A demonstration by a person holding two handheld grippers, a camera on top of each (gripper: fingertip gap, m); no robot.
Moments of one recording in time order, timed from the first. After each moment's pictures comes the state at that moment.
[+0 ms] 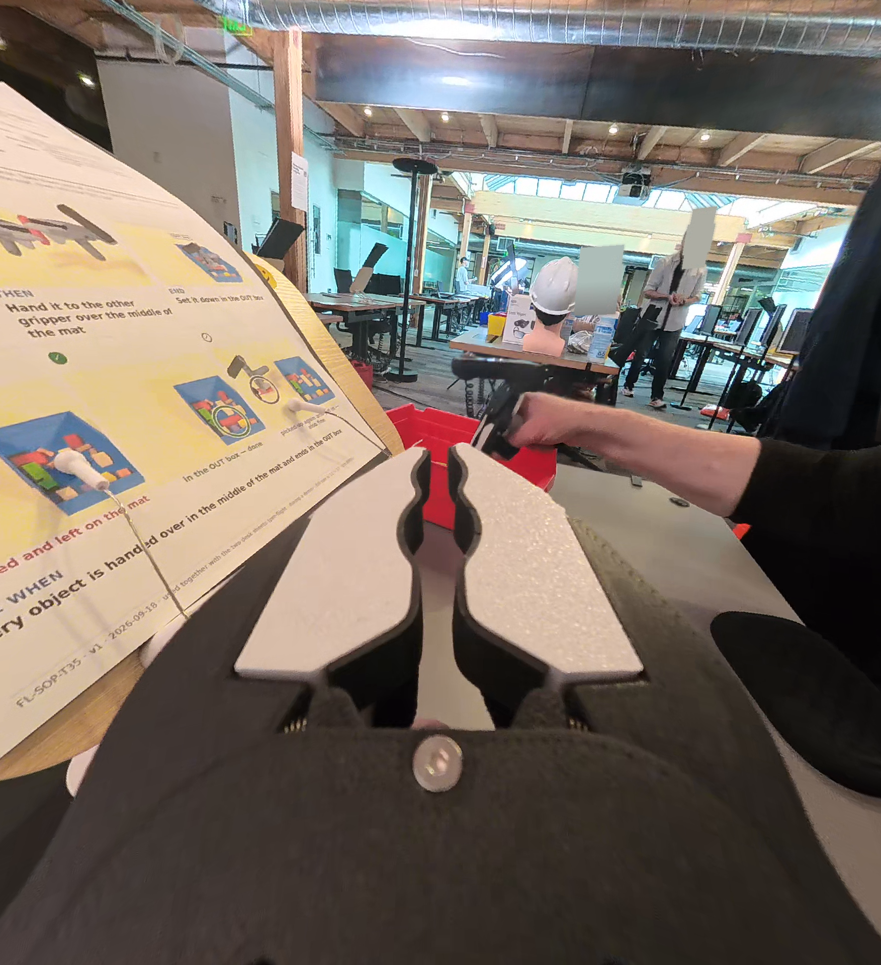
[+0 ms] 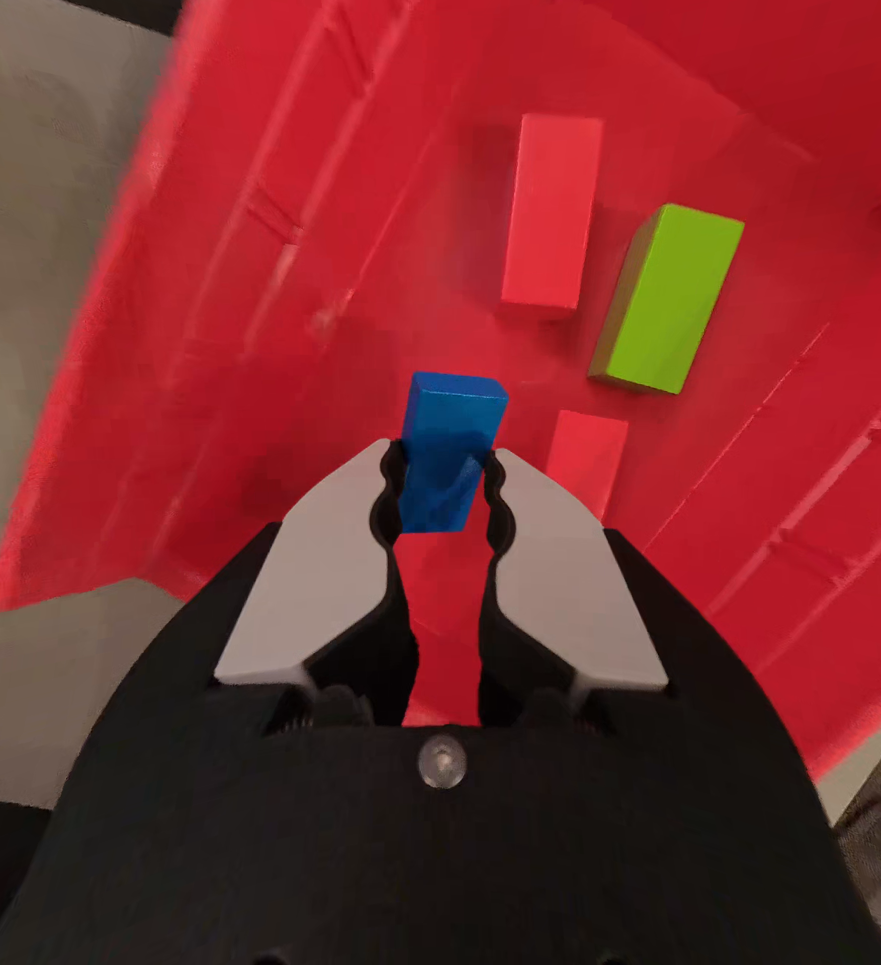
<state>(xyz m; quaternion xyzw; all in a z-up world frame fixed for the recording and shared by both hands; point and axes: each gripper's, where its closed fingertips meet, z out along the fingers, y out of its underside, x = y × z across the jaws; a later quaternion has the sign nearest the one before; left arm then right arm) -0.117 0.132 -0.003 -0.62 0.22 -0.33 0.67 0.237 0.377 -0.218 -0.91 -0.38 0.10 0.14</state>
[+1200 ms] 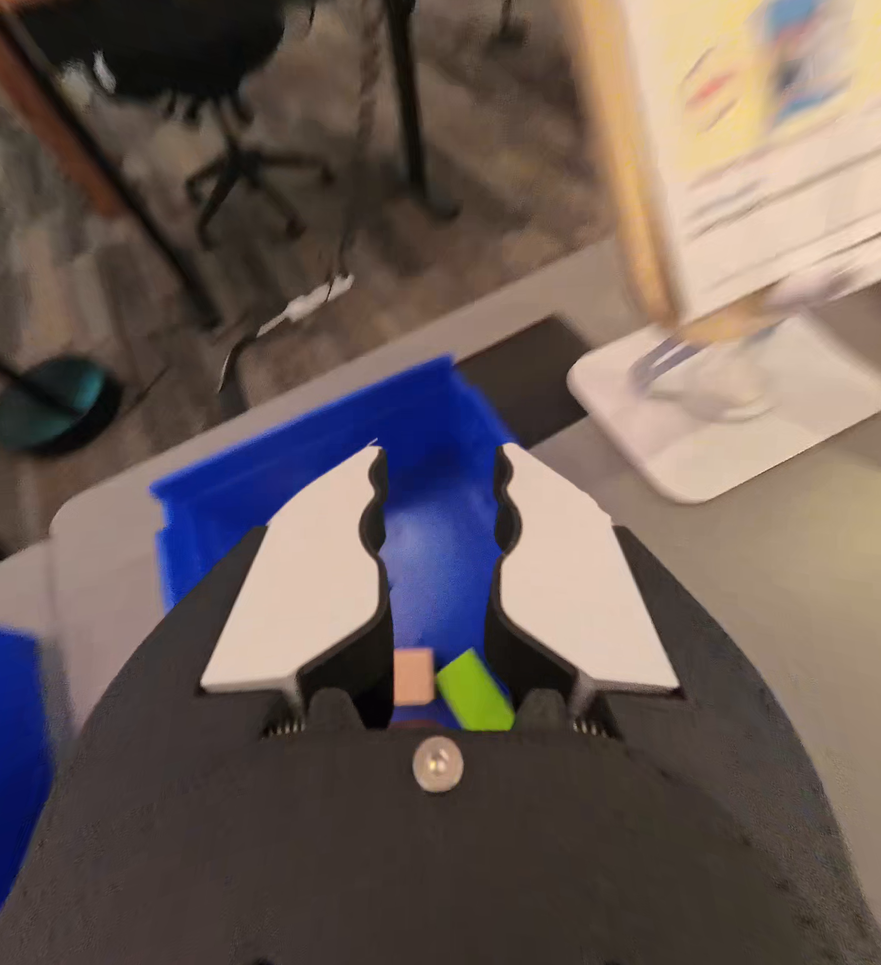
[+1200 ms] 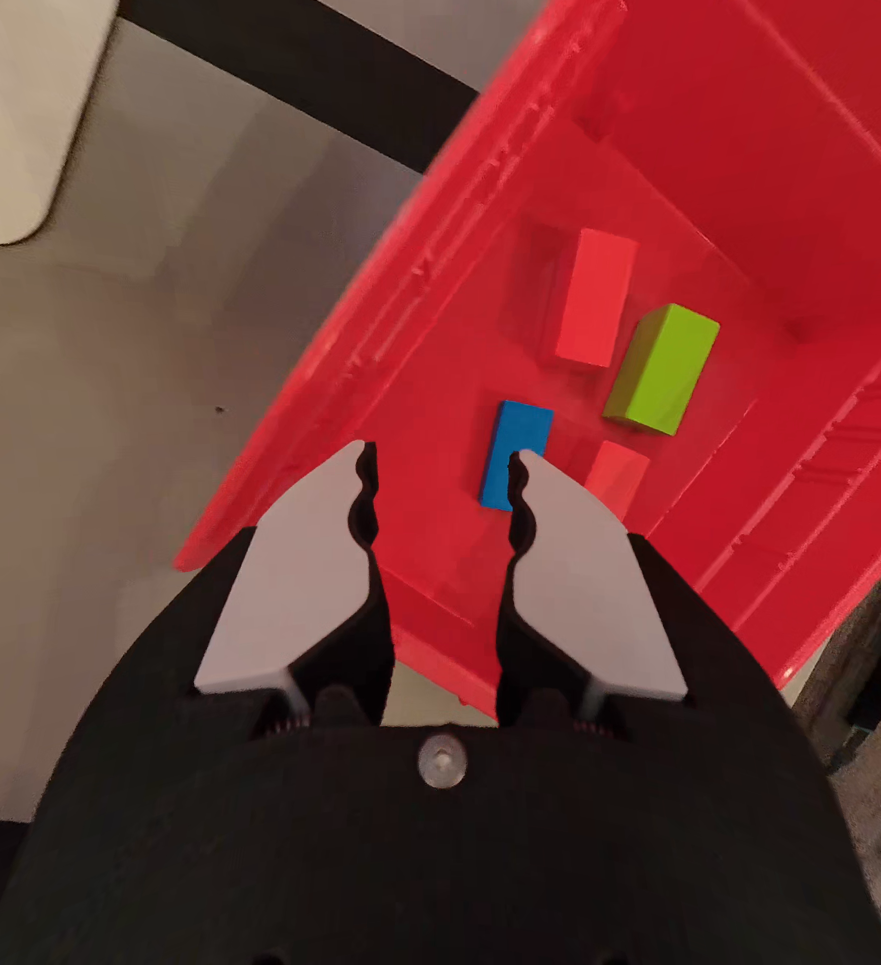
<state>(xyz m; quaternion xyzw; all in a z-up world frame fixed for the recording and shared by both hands) -0.362 0.114 -0.085 -0.87 0.02 0.04 0.49 0.202 0.351 -0.174 -0.88 -0.44 0.05 0.20</state>
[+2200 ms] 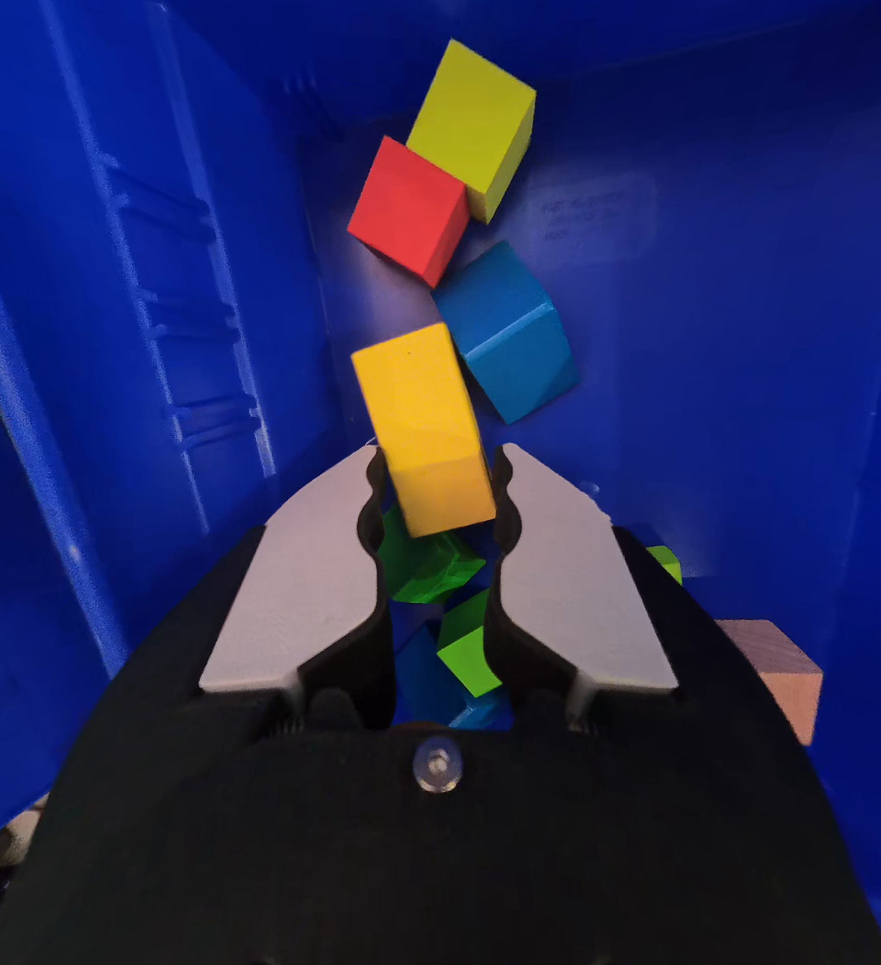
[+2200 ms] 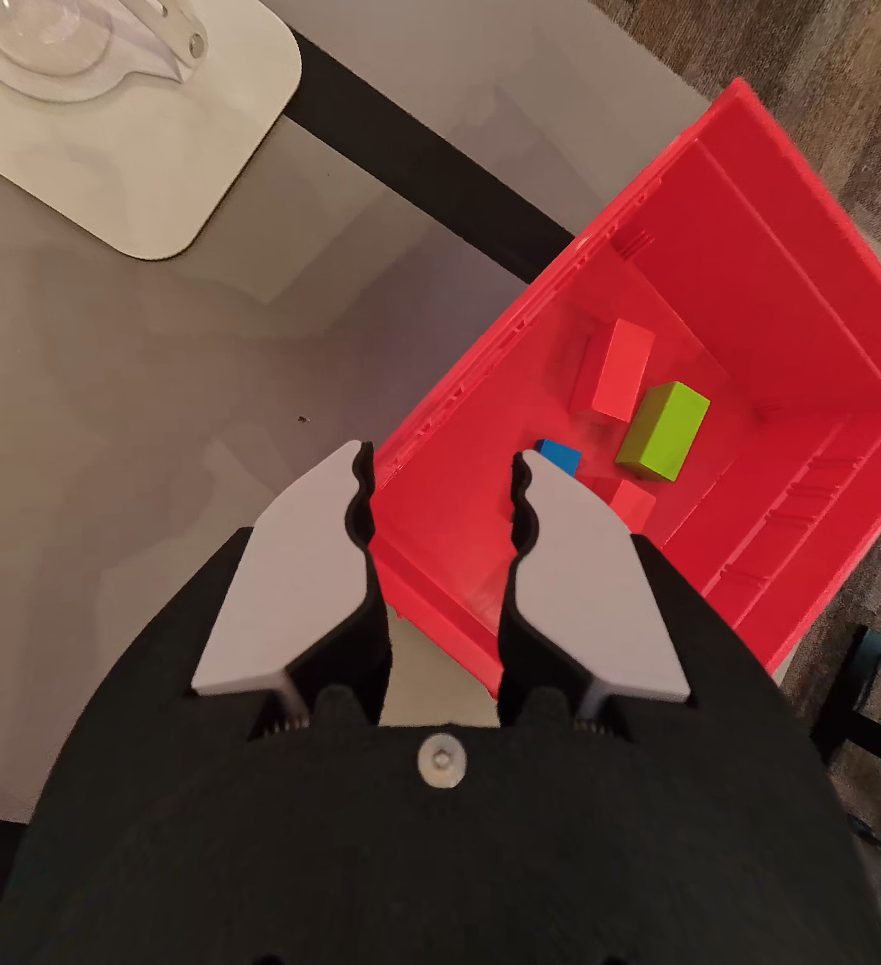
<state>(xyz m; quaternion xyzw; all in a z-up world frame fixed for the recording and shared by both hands) -0.451 0.063 -0.255 -0.98 -0.15 0.09 0.13 0.176 0.315 -0.139 -0.83 -0.49 0.06 0.28</state>
